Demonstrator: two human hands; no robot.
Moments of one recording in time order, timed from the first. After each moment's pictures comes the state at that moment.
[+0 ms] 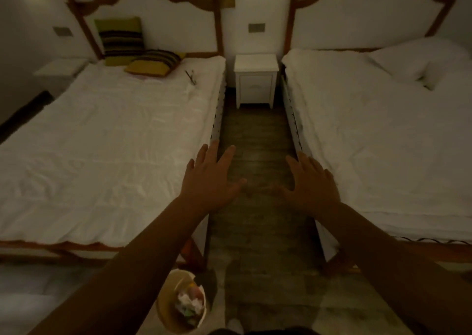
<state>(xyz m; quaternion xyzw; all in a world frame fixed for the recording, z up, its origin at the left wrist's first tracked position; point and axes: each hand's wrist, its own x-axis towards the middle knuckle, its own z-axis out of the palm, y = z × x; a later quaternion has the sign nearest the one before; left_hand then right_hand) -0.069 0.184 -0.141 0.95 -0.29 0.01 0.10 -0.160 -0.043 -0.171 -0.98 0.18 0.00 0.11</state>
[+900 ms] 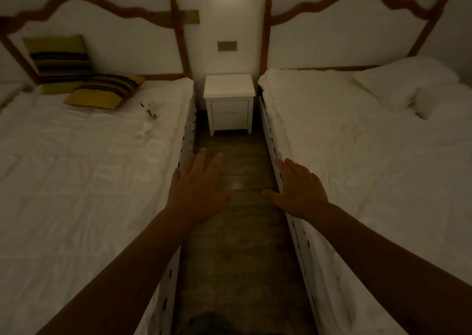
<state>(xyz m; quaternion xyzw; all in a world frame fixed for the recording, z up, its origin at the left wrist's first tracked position) 0.303 -0.068 -0.160 0.94 -0.32 0.04 0.10 0.199 -0.303 -0.175 -0.98 0.18 0.00 0.12</state>
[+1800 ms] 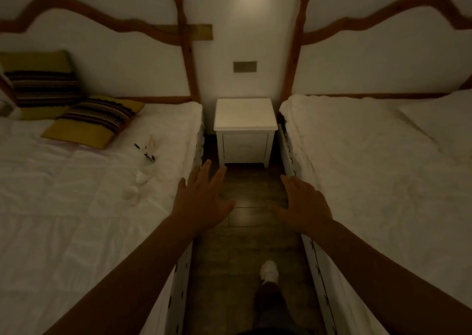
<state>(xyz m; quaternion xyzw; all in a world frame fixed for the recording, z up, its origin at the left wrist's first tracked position) 0.753 -0.197 -0.186 0.95 -0.31 -0.01 0.06 0.642 -0.427 -0.202 -0.97 0.19 0.06 0.13</state>
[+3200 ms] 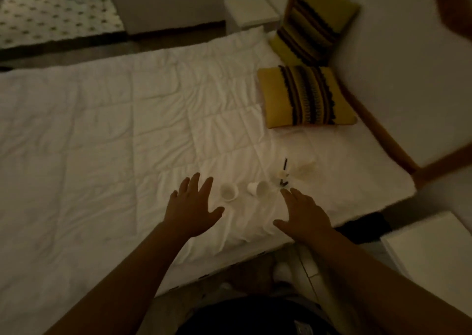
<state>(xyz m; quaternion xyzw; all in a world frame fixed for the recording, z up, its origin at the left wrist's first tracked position) 1.034 -0.048 -0.275 0.93 0.35 -0.09 0.12 1.235 -0.251 -0.289 -0.89 -0.40 0.22 -0.01</state>
